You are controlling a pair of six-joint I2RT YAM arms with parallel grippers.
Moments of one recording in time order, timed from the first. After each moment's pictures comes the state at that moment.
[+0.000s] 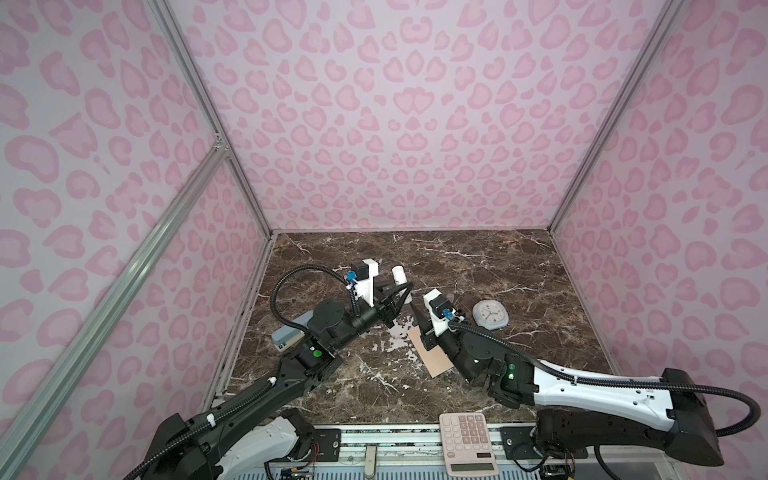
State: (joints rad) left arm -0.71 1.00 0.65 0.50 0.20 -0.44; right arm 1.21 1.12 0.75 0.32 0.62 -0.09
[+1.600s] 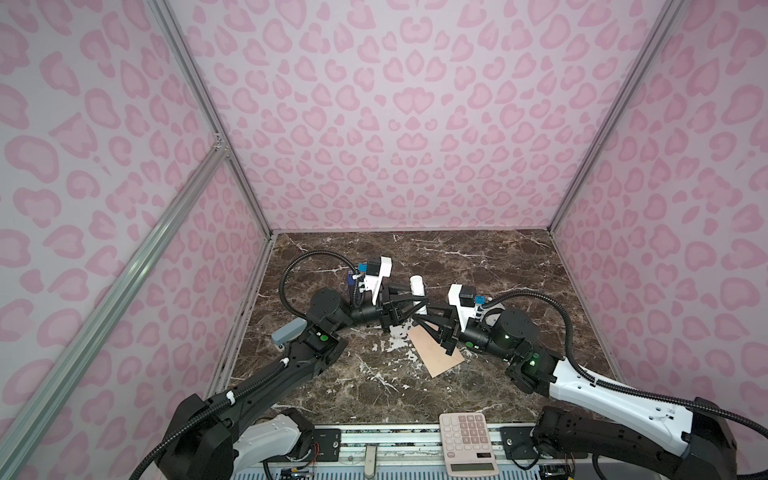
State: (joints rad) left arm -0.64 1.15 0.71 0.74 0.79 -0.62; right arm 0.91 1.01 0.65 0.41 -0.25 0.19
